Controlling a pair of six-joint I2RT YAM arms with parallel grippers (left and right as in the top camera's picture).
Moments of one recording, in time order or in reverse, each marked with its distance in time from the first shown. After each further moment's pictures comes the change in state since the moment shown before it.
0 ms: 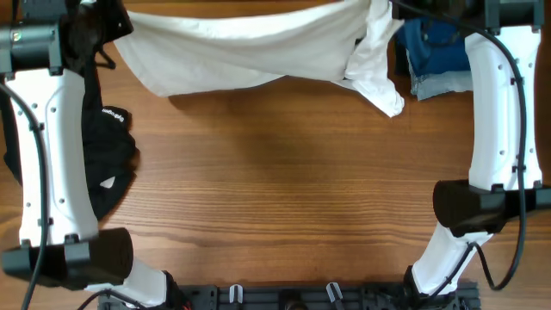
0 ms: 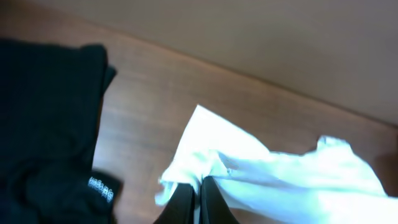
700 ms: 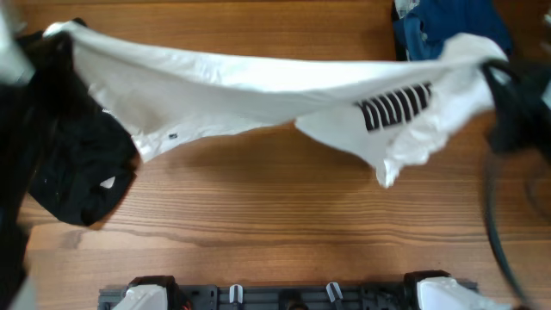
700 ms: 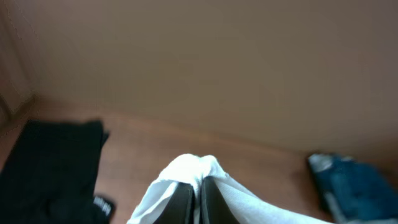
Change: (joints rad) left arm -0.077 -0.494 0.128 -0.138 0.003 0.004; right arm 0.000 -0.681 0.007 -0.220 0.047 0.053
